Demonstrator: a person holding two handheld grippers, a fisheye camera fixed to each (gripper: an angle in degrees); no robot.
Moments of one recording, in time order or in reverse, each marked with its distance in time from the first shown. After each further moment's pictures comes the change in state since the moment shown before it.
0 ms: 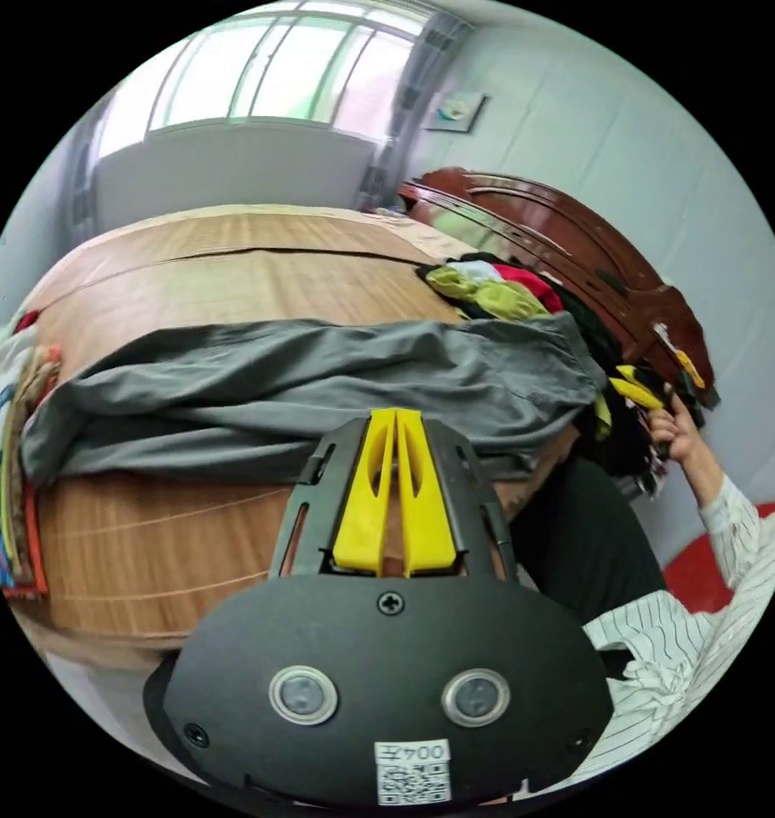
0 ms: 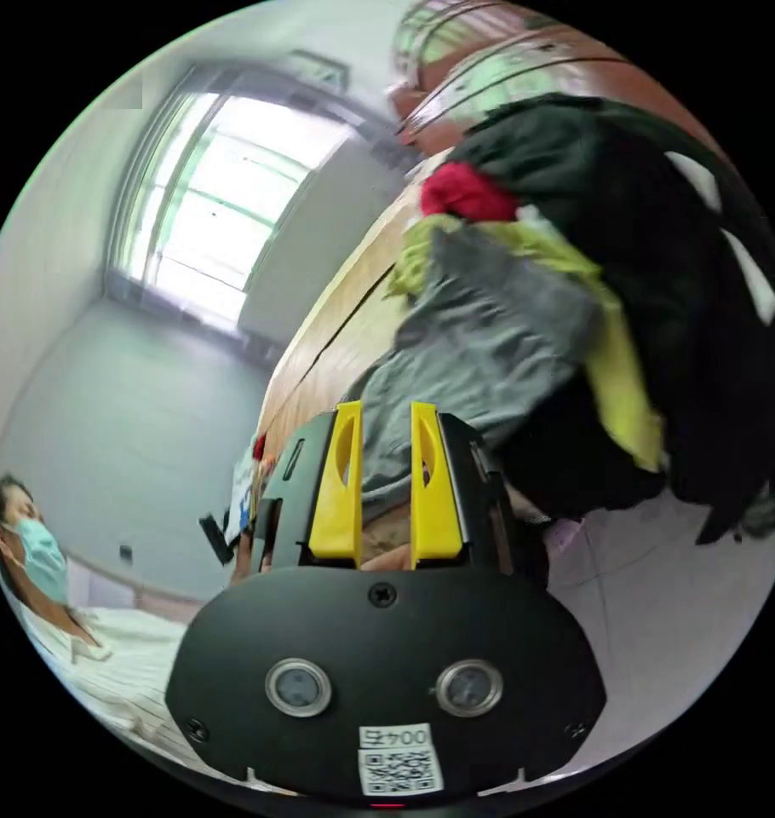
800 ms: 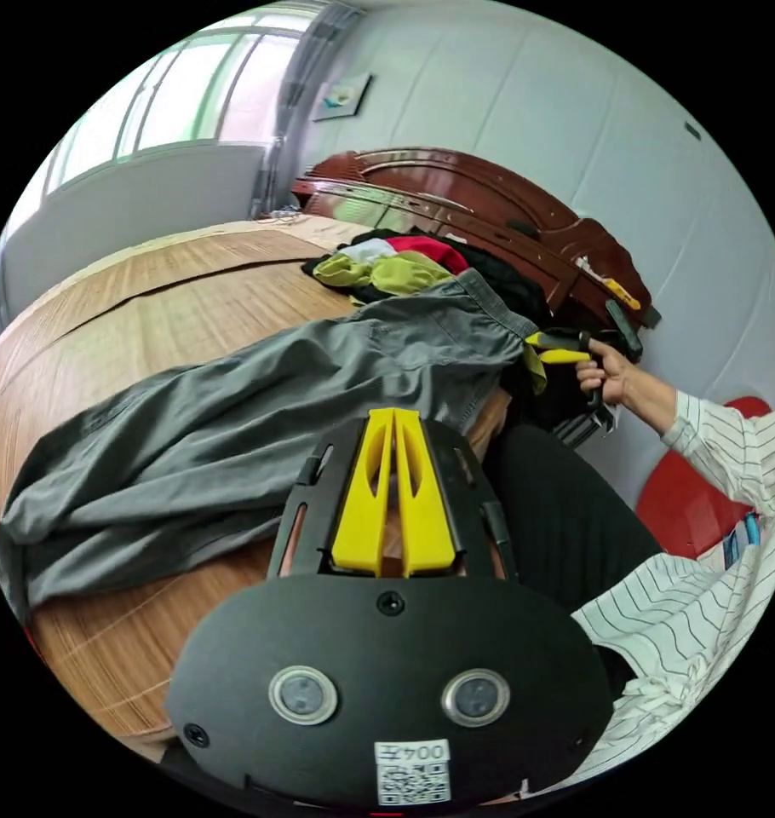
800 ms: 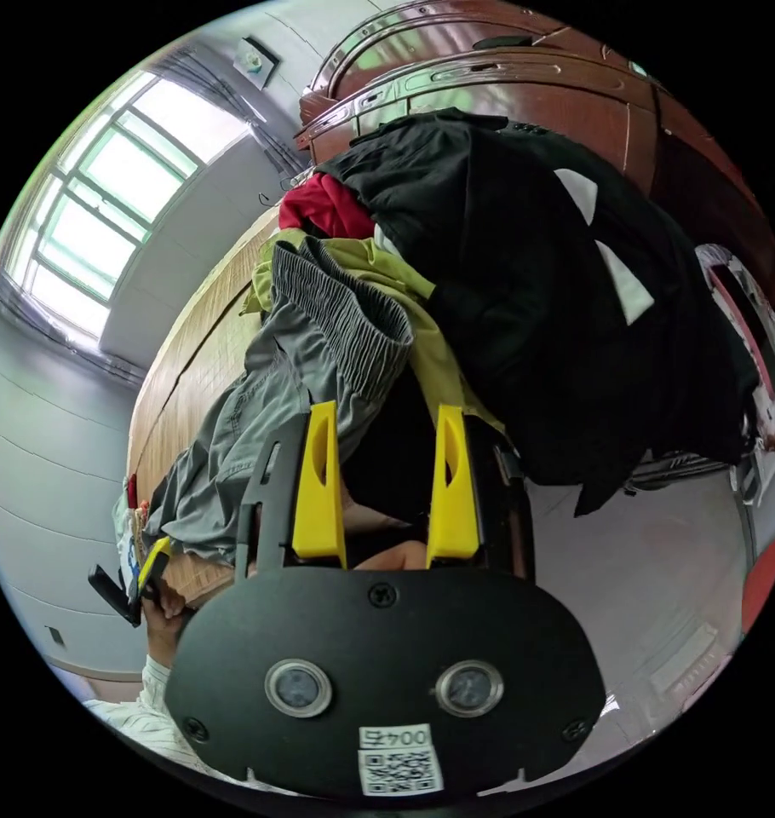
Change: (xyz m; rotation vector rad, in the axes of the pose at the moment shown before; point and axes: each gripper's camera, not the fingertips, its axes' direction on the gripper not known) left arm 0.117 -0.033 0.054 -0.088 0.277 0.389; right arm 0.035 -0.022 0.012 0.071 0.492 0.191
